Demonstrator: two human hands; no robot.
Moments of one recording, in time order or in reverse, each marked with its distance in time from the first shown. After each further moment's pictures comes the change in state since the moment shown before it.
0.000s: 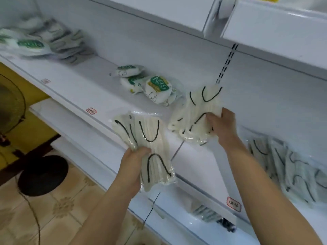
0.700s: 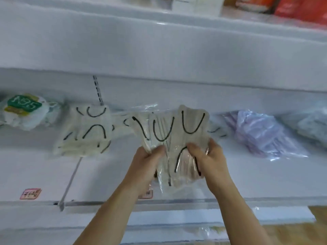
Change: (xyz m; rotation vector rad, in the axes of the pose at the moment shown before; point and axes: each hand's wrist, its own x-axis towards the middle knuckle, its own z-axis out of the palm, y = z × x) left_hand -0.058 -0.093 0.215 0.584 -0.709 0.108; right_hand -0.147 0.086 -0.209 0.259 0.315 0.105
